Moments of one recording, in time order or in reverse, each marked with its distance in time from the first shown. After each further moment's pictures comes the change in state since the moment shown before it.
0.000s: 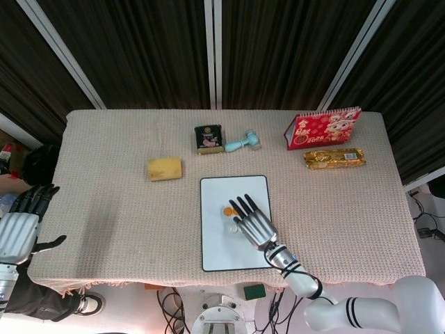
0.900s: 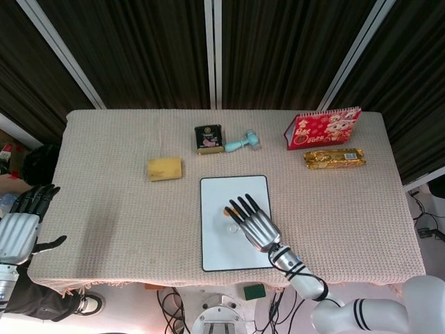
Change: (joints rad) left arm 0.001 0.000 0.002 -0.001 0.008 0.005 0.001; right arm -0.016 0.080 -0.021 -0.092 -0.066 0.044 0.044
